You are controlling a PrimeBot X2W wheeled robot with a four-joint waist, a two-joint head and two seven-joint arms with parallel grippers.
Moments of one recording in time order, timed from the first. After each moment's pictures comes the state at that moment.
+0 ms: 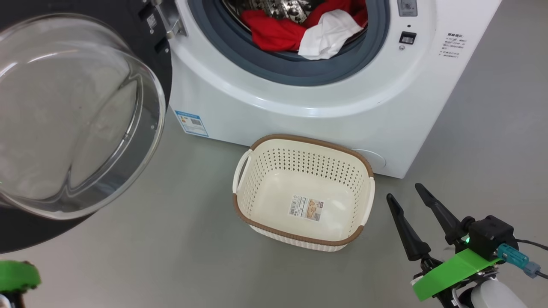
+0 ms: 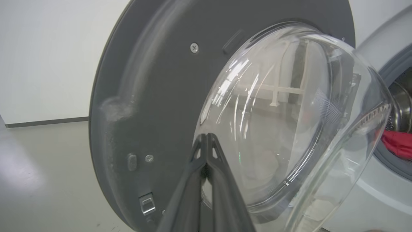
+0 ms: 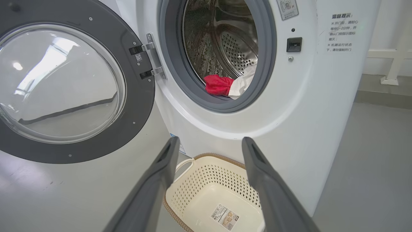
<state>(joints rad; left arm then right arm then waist) -0.33 0.07 0.60 0.41 -0.05 -0.12 -0.26 -0.13 -0.24 0.25 0.22 0.47 0.12 -0.26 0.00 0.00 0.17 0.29</state>
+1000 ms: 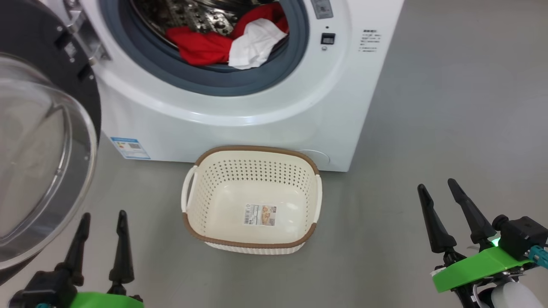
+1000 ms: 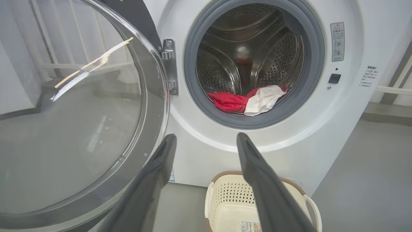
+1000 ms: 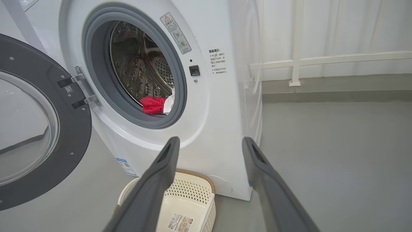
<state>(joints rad) -0.08 0.04 0.16 0.18 -0.16 -0.13 -0.26 -0.08 -0.18 0.09 0.20 0.48 0.12 -0.26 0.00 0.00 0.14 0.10</state>
